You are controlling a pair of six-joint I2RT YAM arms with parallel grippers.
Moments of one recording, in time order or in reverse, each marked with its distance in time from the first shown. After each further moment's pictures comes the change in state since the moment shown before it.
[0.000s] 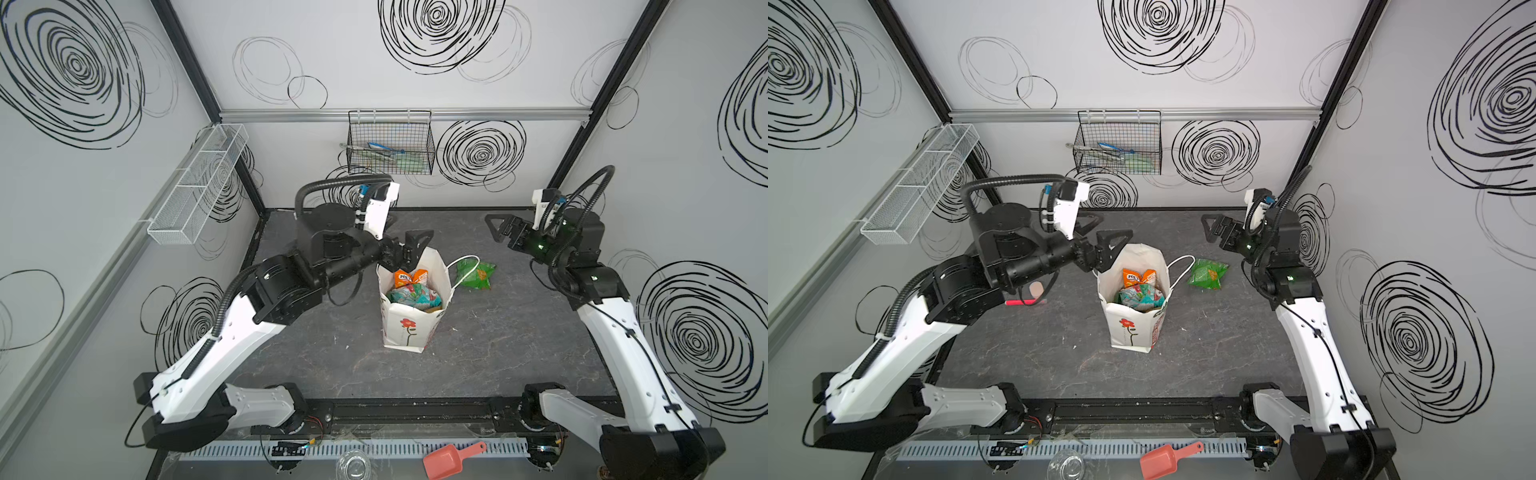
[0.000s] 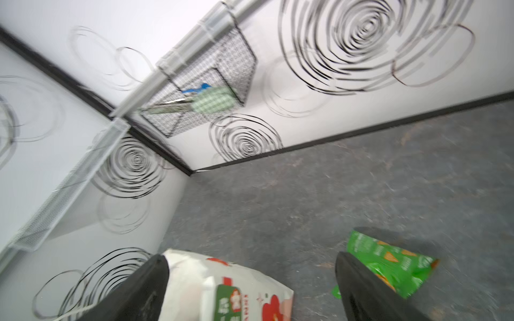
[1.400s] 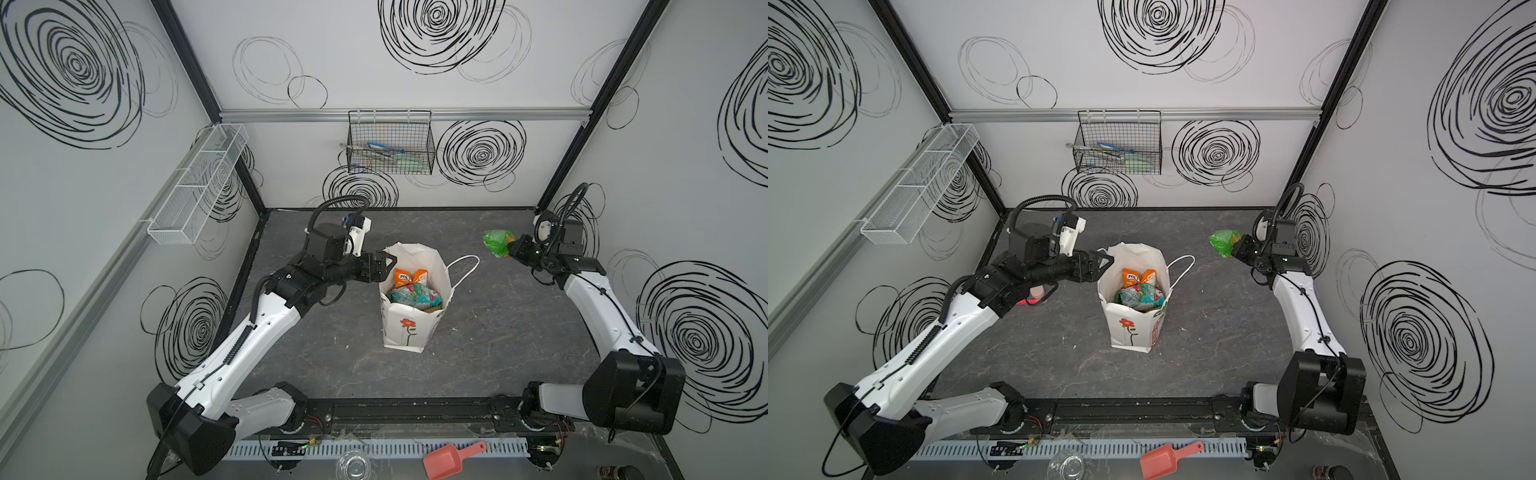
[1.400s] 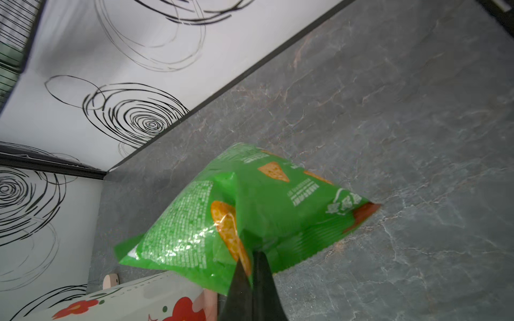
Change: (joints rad) left arm 0.428 -0.145 -0.591 0.125 0.412 -0.153; right arm -0.218 0.327 -0.216 0.021 0.036 -0.036
